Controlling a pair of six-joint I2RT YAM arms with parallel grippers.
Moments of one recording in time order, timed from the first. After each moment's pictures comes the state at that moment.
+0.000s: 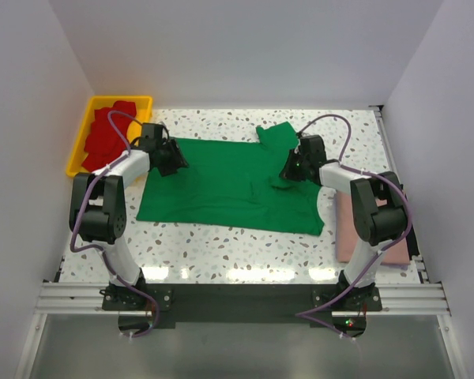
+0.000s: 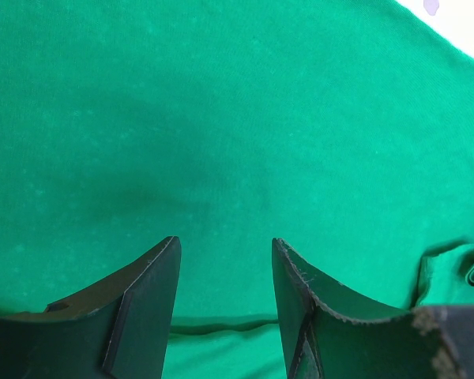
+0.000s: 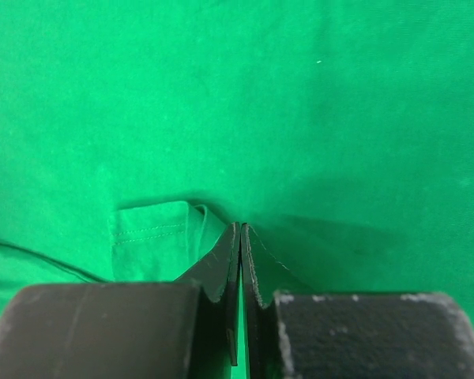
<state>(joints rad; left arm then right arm) -0.10 1.82 1.20 -0.30 0.16 -0.54 0.26 1.83 1.06 -0.04 -0.17 0.46</state>
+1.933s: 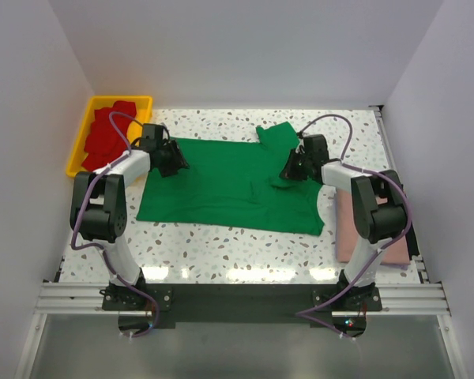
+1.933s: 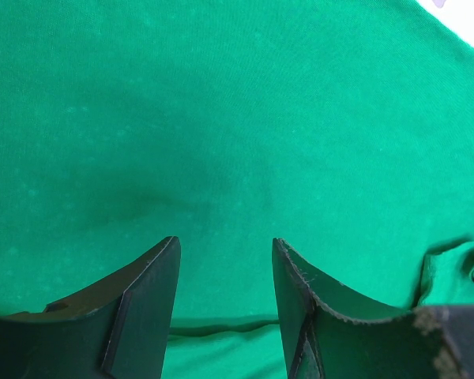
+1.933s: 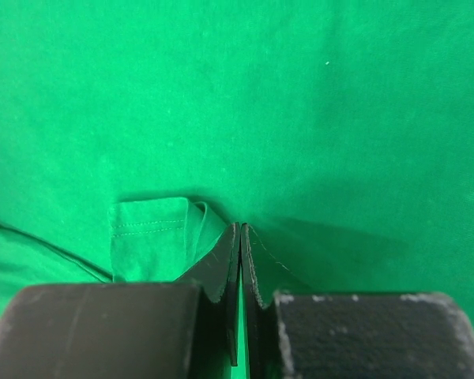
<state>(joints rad) -0.10 1.83 1.20 -0.30 0.17 -0.54 0.23 1.85 1.08 -0.04 -0.25 0.42</state>
